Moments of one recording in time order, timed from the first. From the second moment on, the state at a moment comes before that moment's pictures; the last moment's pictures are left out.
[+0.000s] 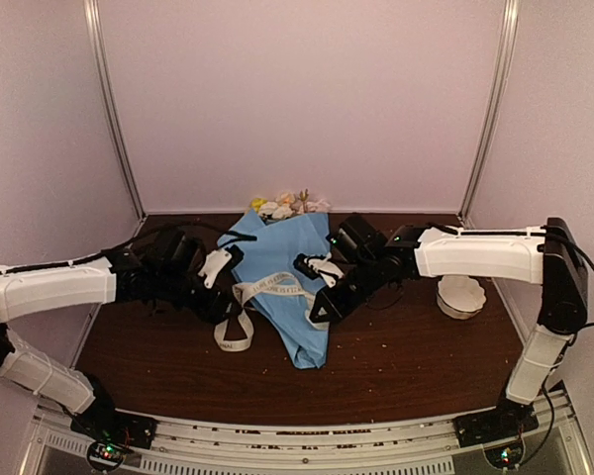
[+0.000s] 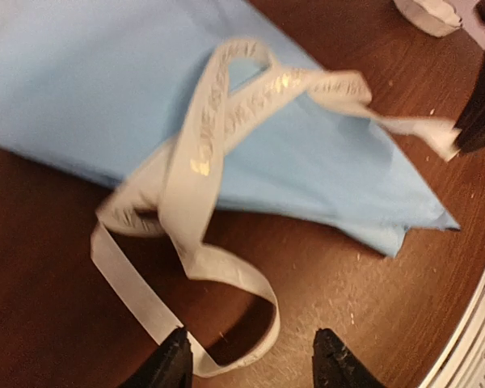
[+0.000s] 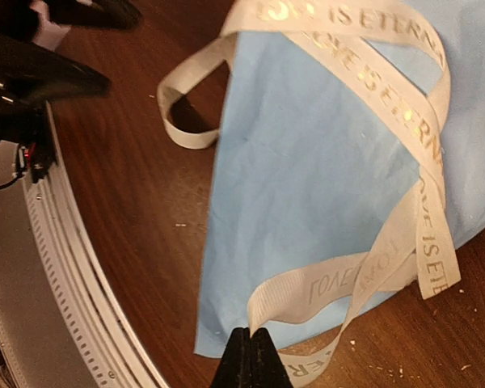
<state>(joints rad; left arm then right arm) -0.72 1.32 0.88 -0.38 0.15 -0.05 0.89 1.76 1.32 -0.56 -0.33 0.17</state>
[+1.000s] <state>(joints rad) -0.86 1.56 0.67 -0.12 -0.12 -0.07 0.70 1.64 1.71 -0.31 -0.46 0.37</state>
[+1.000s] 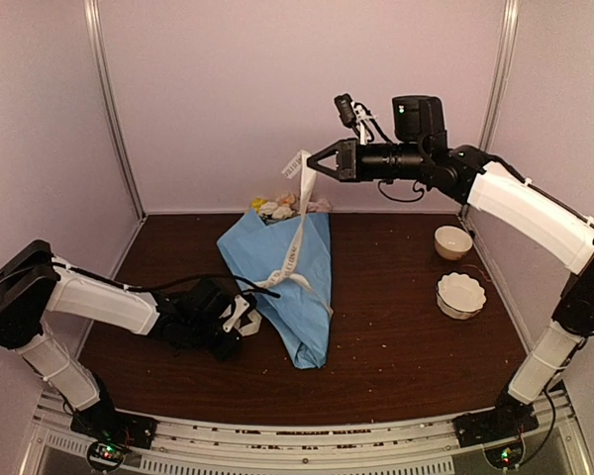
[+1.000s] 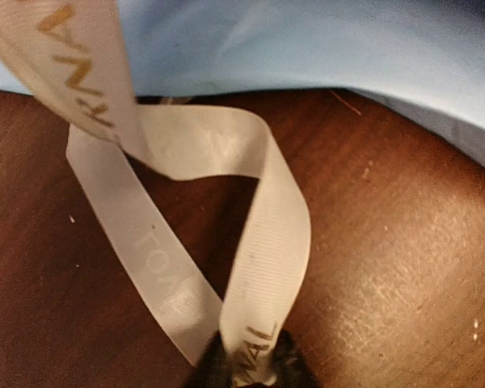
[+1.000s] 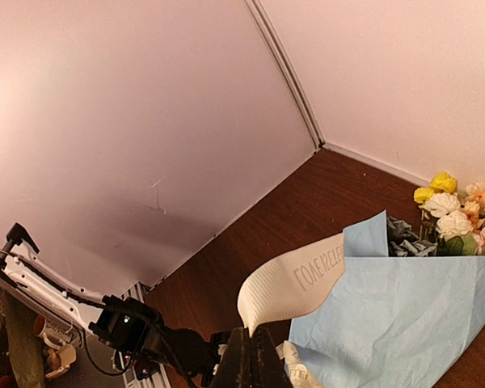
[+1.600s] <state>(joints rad) -0.89 1.17 0.50 -0.08 -0.41 -0.16 0.60 1.69 1.74 -0.31 -0.36 0.36</state>
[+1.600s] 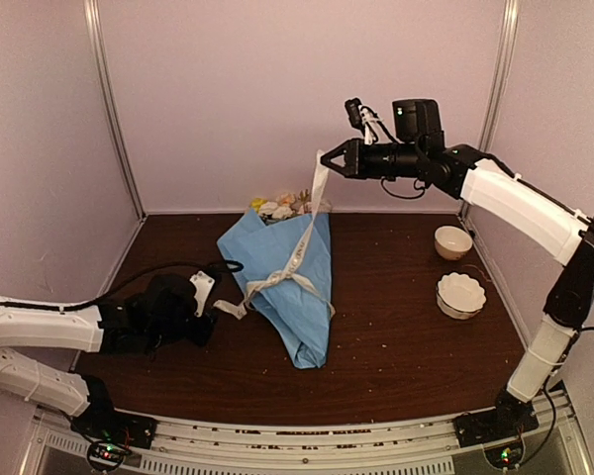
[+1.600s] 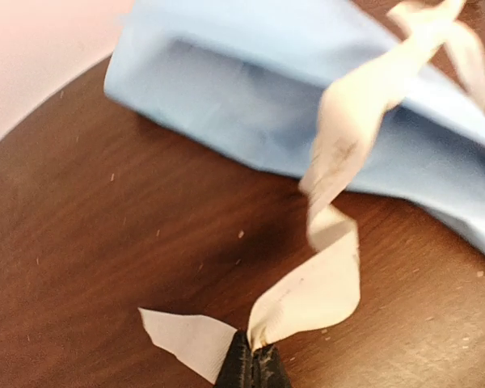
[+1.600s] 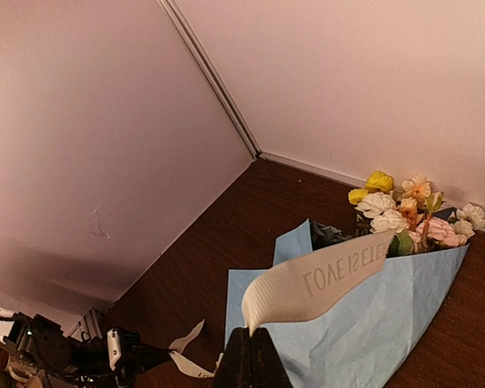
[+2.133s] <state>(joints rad) -0.97 1.36 0.85 0.14 -0.30 0.05 0.78 2.02 2.14 -0.45 -0.35 0.29</state>
